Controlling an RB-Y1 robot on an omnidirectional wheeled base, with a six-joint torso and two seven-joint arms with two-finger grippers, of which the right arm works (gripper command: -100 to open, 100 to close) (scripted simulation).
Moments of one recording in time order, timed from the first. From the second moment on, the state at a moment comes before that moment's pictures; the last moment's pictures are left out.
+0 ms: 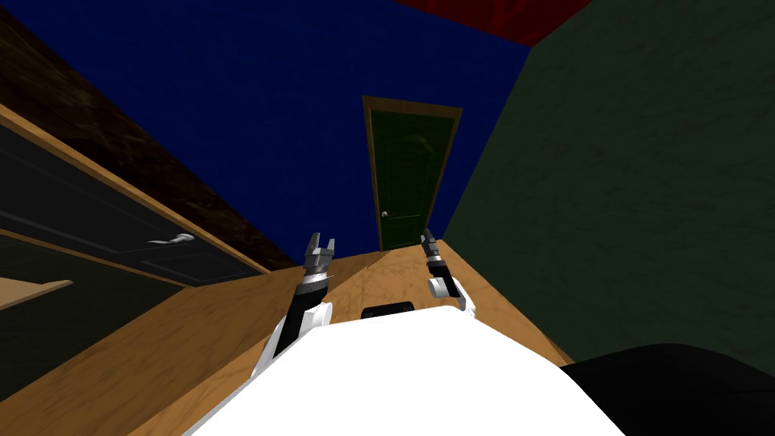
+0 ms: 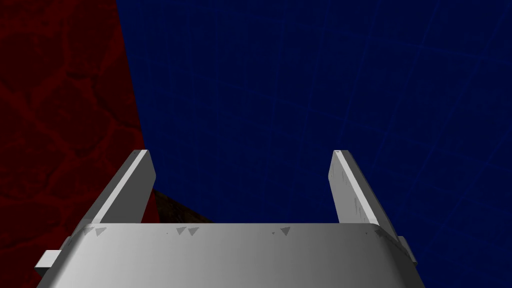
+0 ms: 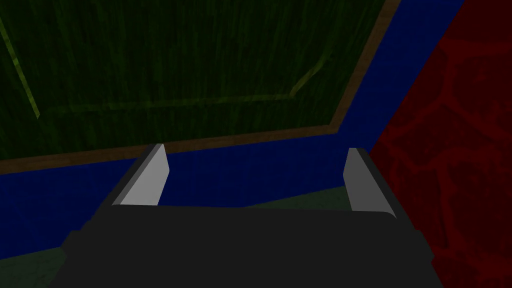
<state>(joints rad) 0.30 -0.12 0.02 -1.83 -0.05 -0.45 0.05</state>
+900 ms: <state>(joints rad) 0.22 -0.17 0.02 -1.60 -0.08 -0.50 0.02</state>
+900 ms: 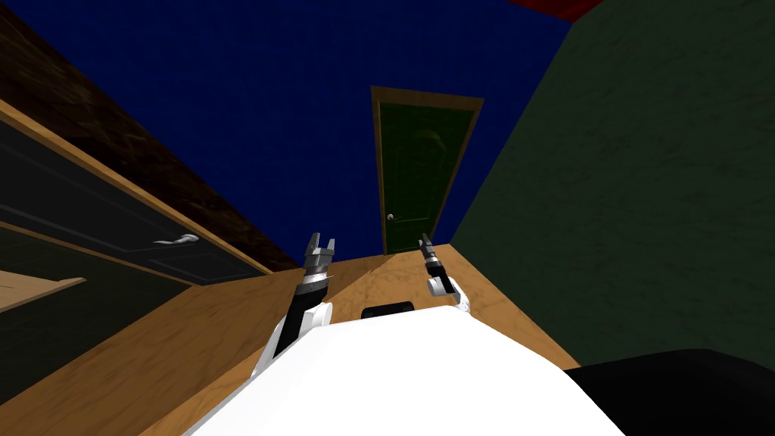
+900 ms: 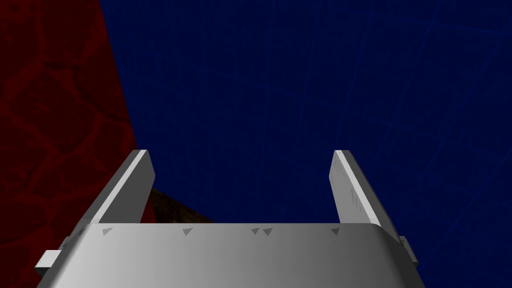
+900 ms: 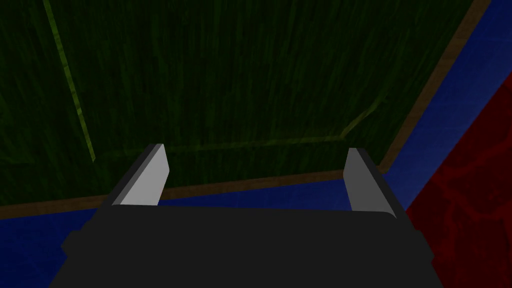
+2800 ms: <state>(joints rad) 0.04 -0.25 0.03 -1.13 -0.12 -0.58 -0.05</state>
